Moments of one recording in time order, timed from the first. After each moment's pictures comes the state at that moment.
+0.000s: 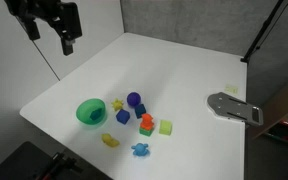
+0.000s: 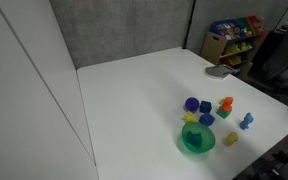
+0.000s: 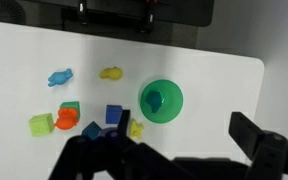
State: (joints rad) arm 0.04 -0.42 -0.11 -2.23 0.15 1.60 -0.14
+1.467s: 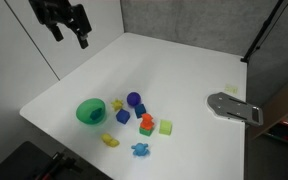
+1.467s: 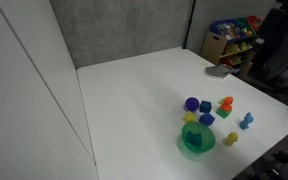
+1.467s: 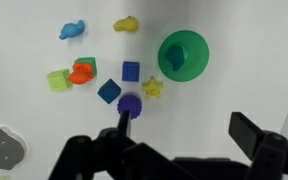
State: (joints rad) arm 0.03 -0.34 0.04 -2.28 0.06 1.94 0.03
